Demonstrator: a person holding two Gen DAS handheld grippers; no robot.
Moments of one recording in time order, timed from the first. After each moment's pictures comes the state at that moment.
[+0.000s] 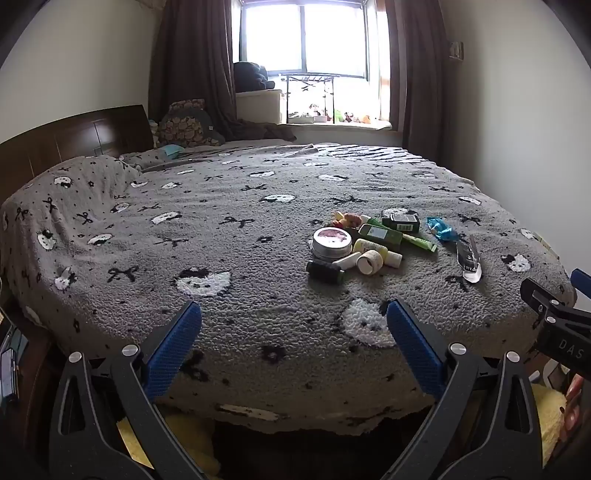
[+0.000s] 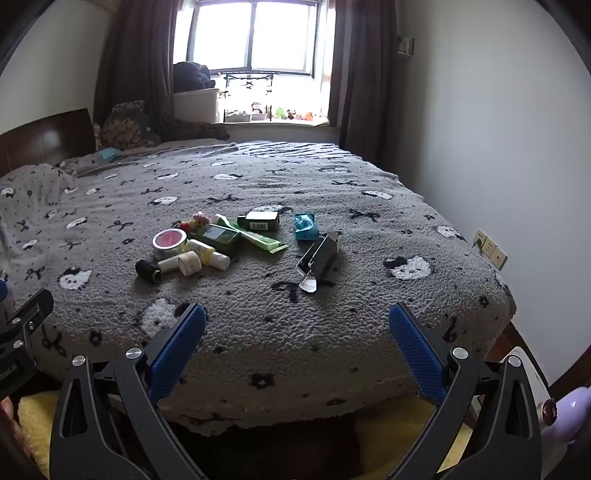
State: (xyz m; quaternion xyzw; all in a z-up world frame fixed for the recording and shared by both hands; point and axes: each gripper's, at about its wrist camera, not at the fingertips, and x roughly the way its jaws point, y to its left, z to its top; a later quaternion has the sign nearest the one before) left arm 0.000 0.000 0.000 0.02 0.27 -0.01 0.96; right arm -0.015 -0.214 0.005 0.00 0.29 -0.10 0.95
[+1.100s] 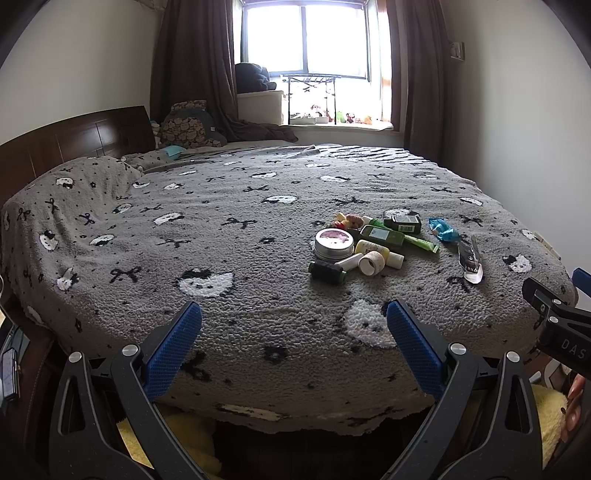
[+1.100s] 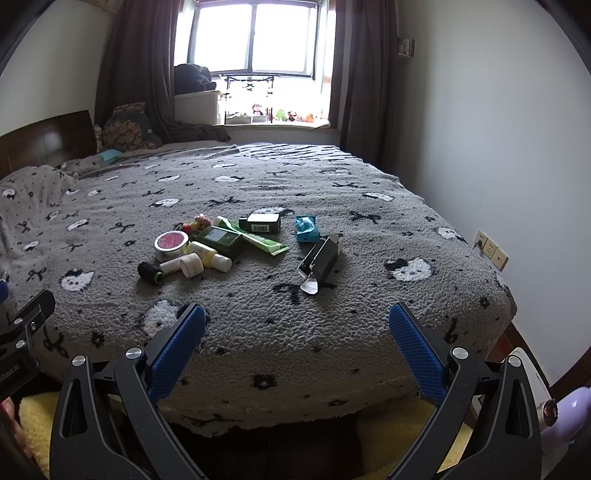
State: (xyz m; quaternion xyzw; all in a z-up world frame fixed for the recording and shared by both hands) left arm 0.000 0.000 0.000 0.02 0.27 -0.01 0.96; right arm -0.015 -0.212 0.007 0.01 0.29 -0.09 0.95
